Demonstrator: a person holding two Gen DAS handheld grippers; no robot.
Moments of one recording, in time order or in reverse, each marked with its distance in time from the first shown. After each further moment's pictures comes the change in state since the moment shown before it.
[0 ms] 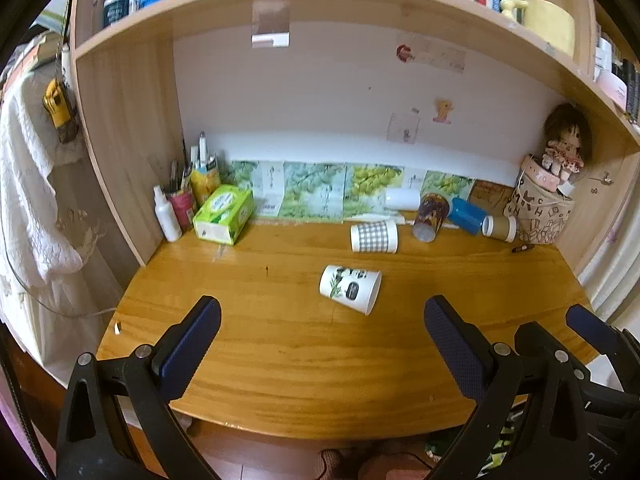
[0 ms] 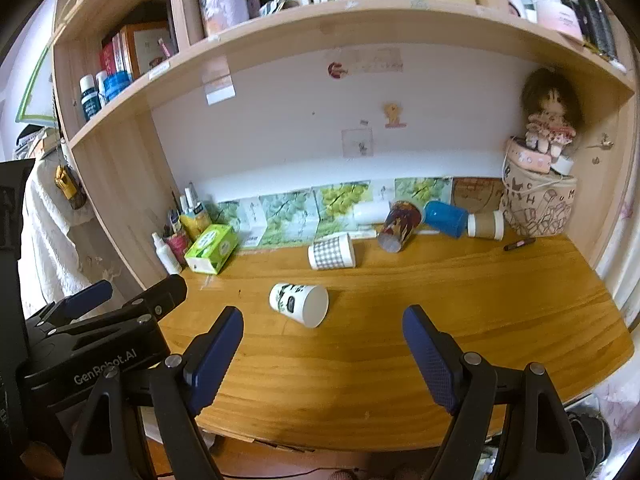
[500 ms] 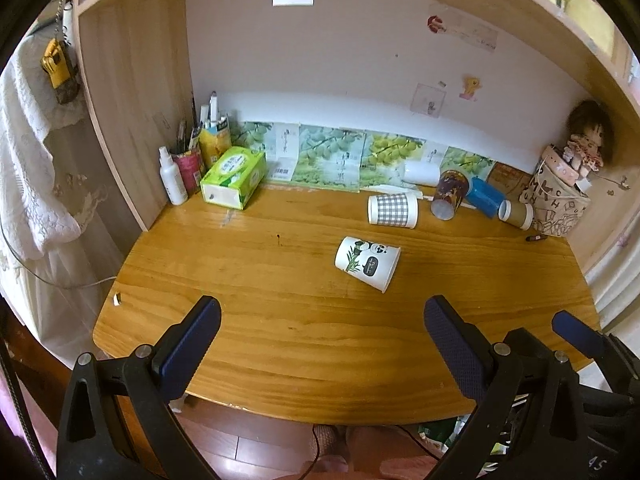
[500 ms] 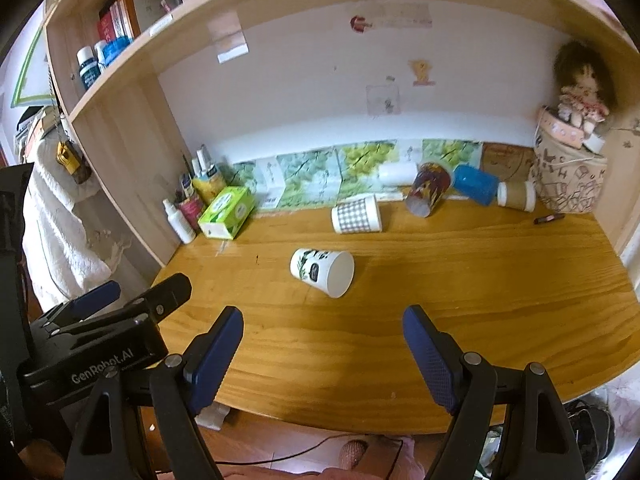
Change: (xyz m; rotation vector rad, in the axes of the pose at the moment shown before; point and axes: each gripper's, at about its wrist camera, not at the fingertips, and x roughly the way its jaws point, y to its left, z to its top) left arm 0.028 0.019 0.001 -0.052 0.127 0.021; right arm 0.039 0.014 0.006 -0.006 0.168 0.065
